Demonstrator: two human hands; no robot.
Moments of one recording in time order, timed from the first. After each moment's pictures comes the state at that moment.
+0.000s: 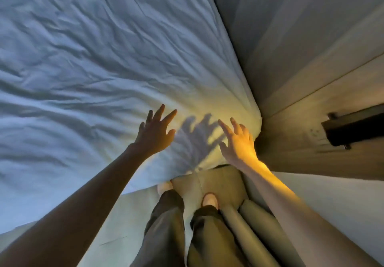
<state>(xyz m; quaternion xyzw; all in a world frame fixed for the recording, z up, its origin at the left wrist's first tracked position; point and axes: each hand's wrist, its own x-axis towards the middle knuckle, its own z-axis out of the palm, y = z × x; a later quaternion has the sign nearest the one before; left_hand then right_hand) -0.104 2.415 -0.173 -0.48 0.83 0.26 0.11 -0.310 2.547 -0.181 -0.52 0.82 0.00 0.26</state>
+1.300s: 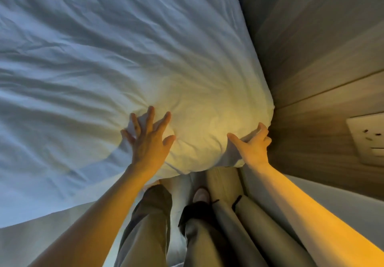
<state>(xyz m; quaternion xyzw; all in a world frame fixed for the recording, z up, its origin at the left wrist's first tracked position) -0.130 2.449 -0.323 -0.55 0.80 0.23 0.09 -0.370 2.557 -0.328 -0.18 0.88 -0.26 0.35</state>
